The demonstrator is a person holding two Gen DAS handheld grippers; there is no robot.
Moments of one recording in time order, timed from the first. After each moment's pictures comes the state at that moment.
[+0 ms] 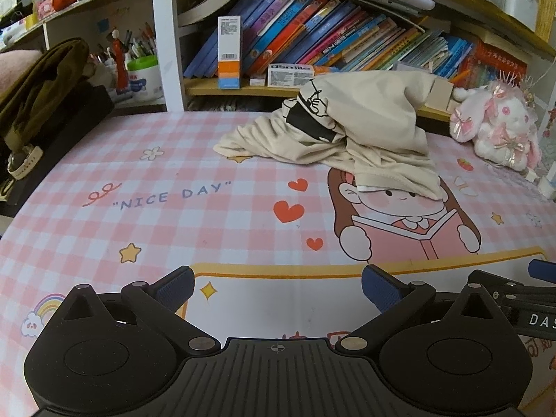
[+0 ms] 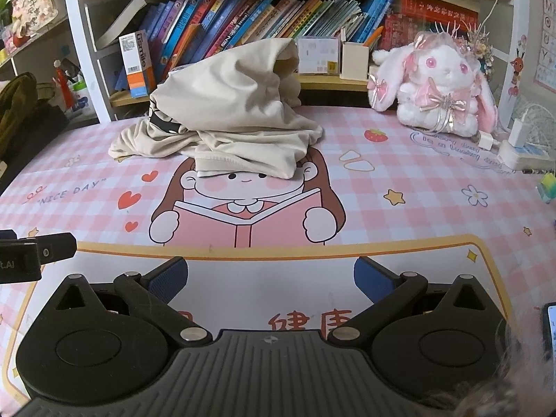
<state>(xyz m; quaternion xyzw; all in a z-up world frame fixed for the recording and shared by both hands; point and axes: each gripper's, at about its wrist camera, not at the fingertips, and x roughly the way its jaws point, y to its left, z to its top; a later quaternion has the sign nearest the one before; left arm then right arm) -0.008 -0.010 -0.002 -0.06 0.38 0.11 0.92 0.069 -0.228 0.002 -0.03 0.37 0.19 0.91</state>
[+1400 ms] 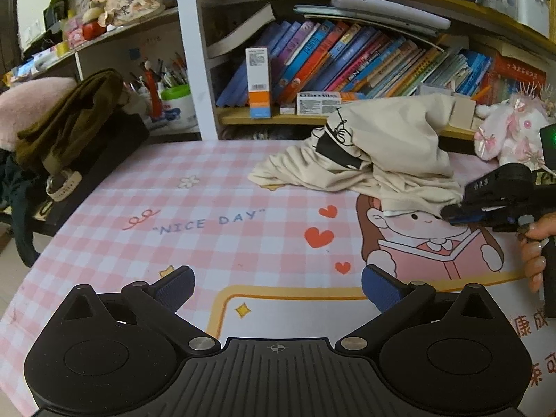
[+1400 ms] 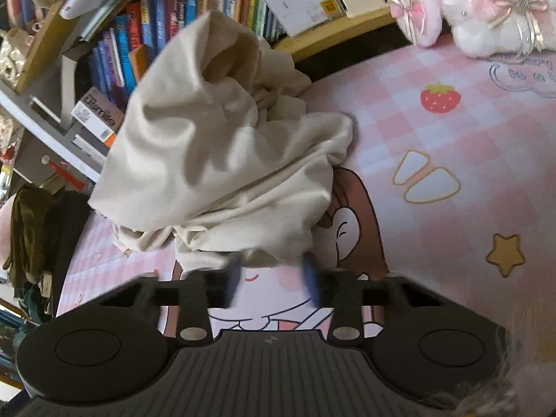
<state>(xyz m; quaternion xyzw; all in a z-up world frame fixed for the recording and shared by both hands) -0.018 -0.014 0.015 -0.03 0.35 0.18 0.92 0.248 -0.228 -0.041 0.19 0.47 0.26 0.82</state>
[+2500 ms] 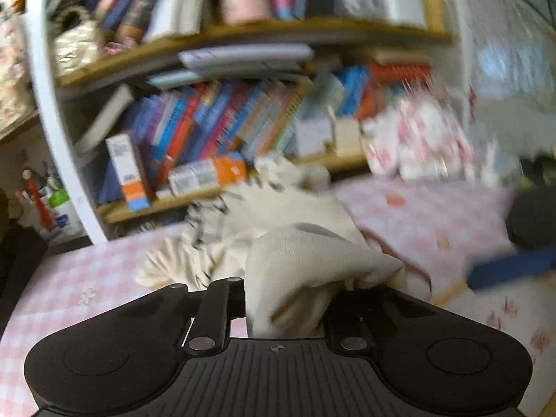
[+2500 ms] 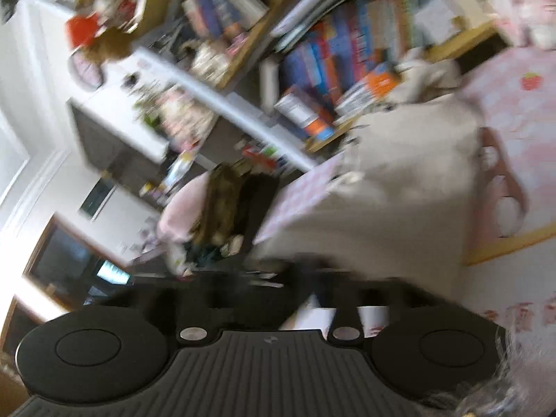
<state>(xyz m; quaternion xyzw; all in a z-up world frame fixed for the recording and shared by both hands) 0.038 -0.056 0.023 0.06 0.25 0.01 0.97 0.100 -0.293 0.053 0.31 0.39 0.46 0.73</state>
